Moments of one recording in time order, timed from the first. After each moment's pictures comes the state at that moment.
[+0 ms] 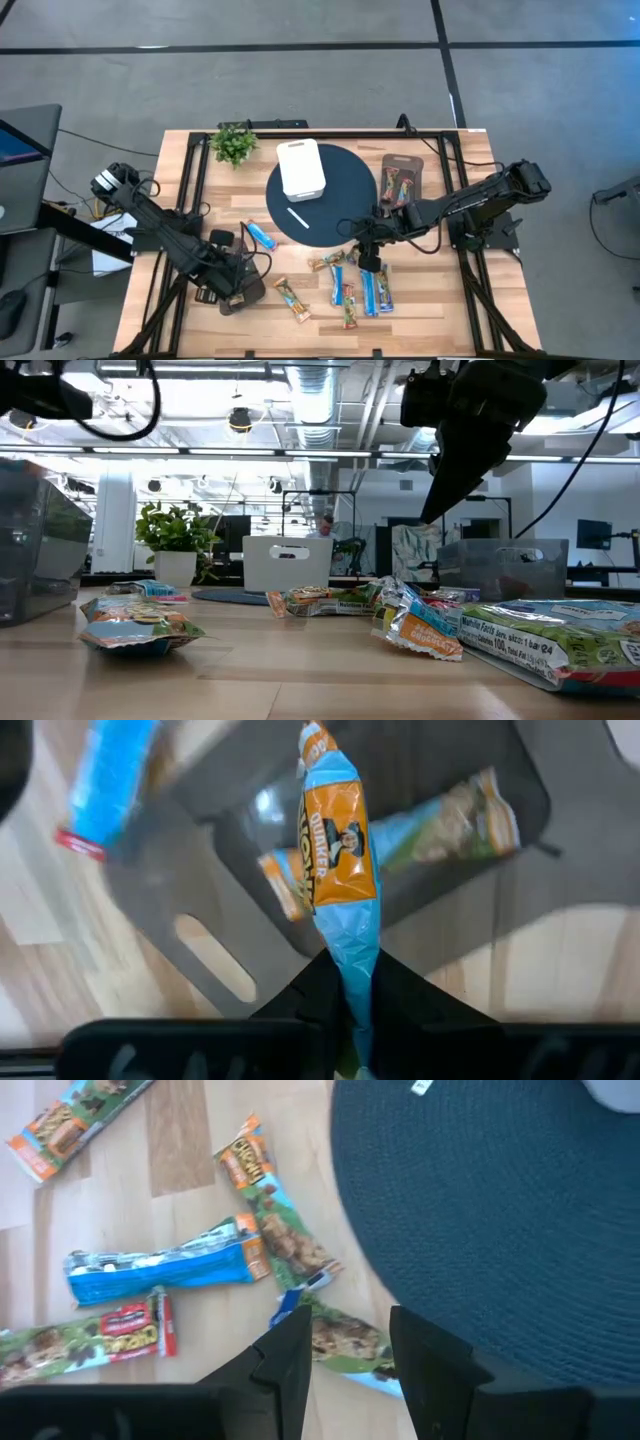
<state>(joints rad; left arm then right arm) -0.69 1.43 1.07 -1.26 -0.04 -0.54 0.23 1.53 0.96 -0.46 0.10 0.35</state>
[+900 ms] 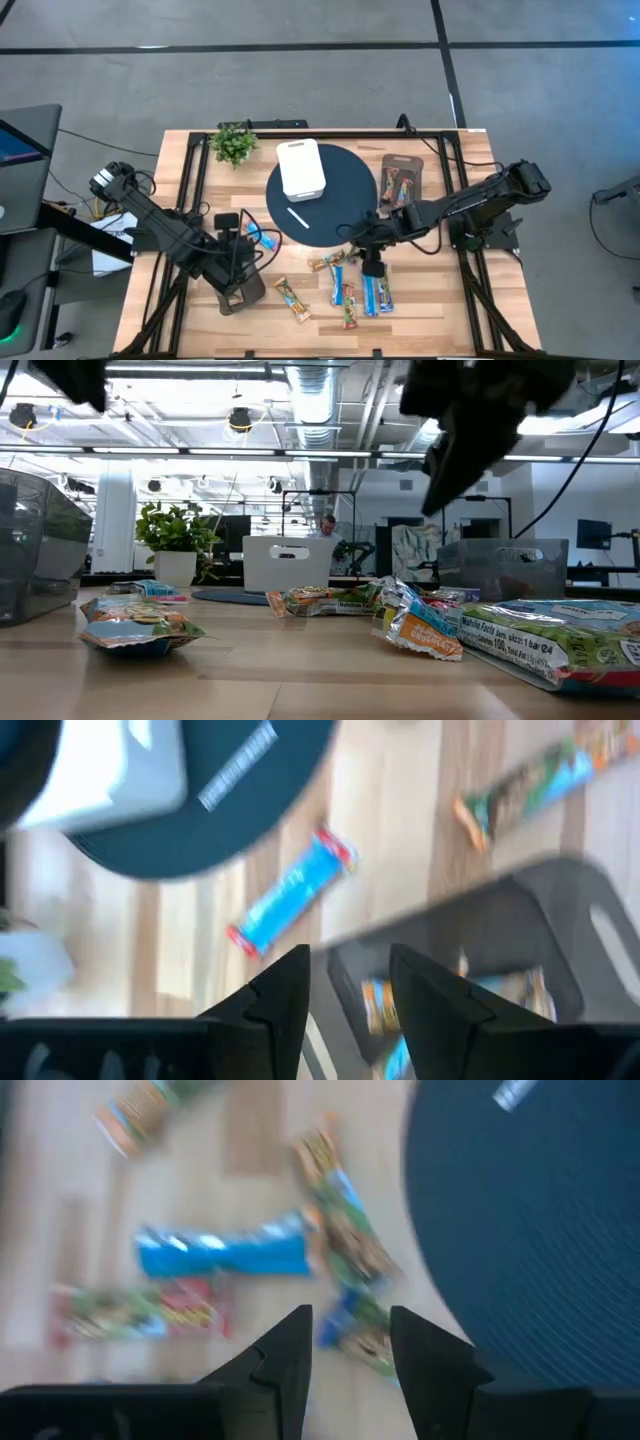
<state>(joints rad) -0.64 1.41 1.28 -1.32 -0.42 -0.67 0.24 1.54 0.96 -0.43 0.00 0.24</state>
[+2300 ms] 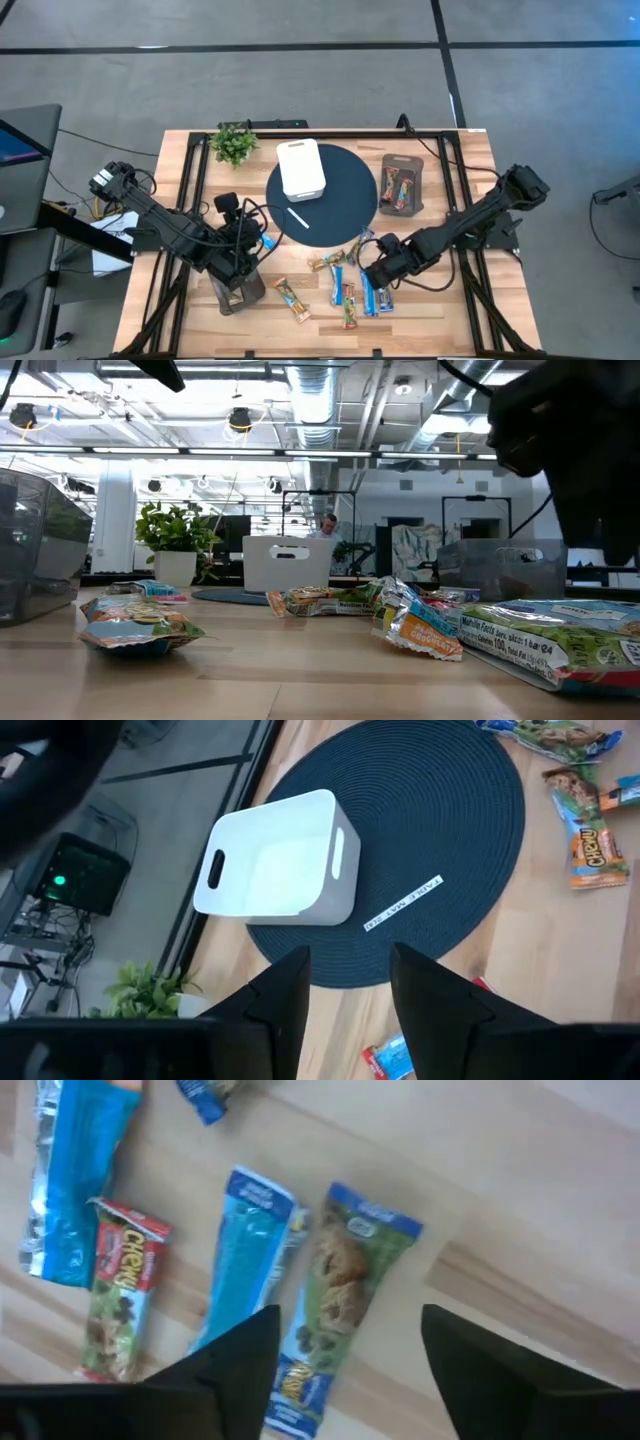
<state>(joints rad) -0.59 1.41 1.30 -1.31 -0.87 -0.69 0.50 1.58 0.96 -0.72 0.00 1.57</state>
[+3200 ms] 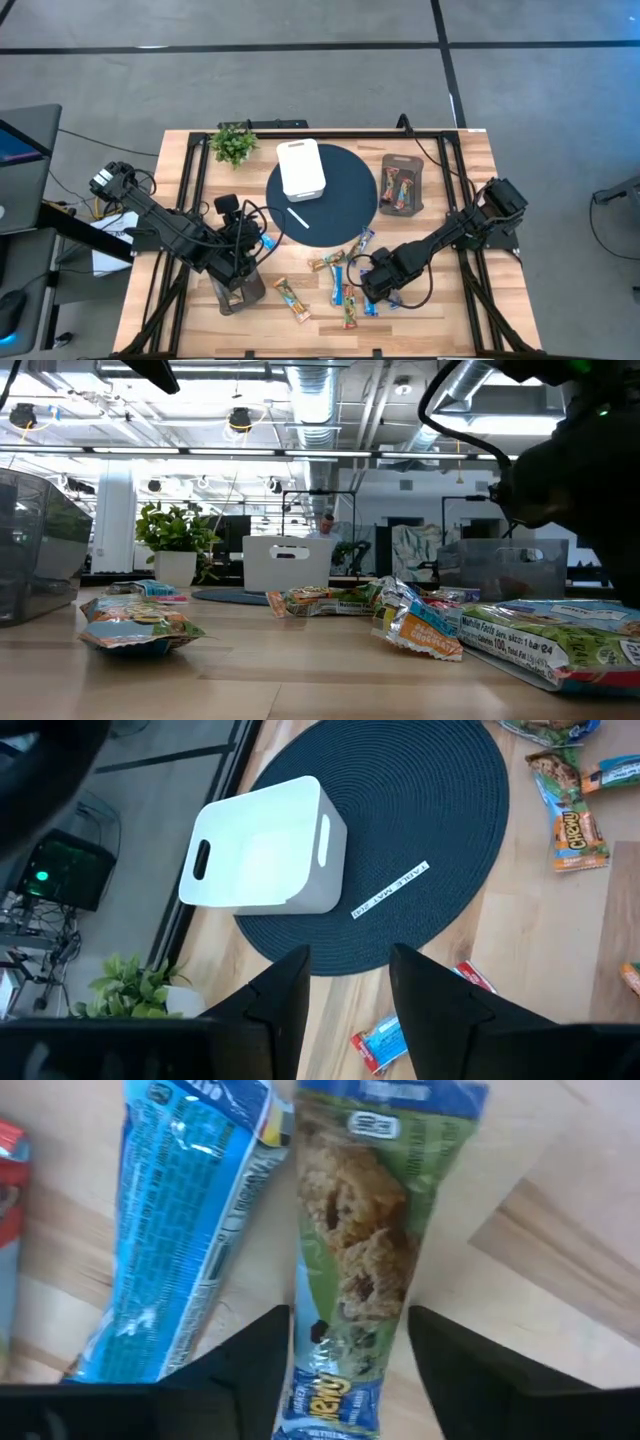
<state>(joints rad) -0.59 1.41 1.30 -1.32 -0.83 -0.69 0.52 1.80 1.02 -0.70 -0.15 1.51</state>
